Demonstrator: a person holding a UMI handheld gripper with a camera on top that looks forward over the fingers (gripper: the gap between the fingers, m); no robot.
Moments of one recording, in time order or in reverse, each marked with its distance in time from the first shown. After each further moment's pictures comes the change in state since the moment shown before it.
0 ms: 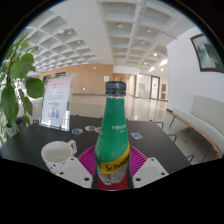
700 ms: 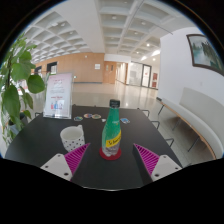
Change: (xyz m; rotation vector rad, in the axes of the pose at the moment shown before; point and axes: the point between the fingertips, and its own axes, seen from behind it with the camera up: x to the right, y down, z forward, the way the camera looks) arm 0.002 0.010 -0.137 -0.148 0.103 0.015
